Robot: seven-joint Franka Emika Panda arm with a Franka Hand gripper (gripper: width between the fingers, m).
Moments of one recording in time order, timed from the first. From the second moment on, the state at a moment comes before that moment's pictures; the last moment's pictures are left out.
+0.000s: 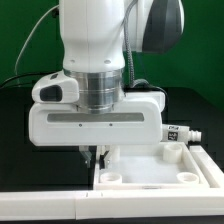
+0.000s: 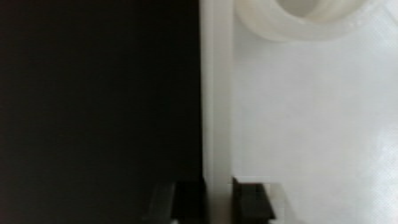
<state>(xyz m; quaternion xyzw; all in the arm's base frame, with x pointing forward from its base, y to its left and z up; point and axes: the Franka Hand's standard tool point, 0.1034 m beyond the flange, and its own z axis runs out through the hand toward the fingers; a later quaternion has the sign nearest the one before) 0.575 -0.031 0.019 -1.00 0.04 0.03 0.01</state>
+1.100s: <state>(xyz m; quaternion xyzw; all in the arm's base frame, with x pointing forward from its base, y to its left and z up) 0.573 -0.008 0.046 -1.00 0.01 0.03 0.01</state>
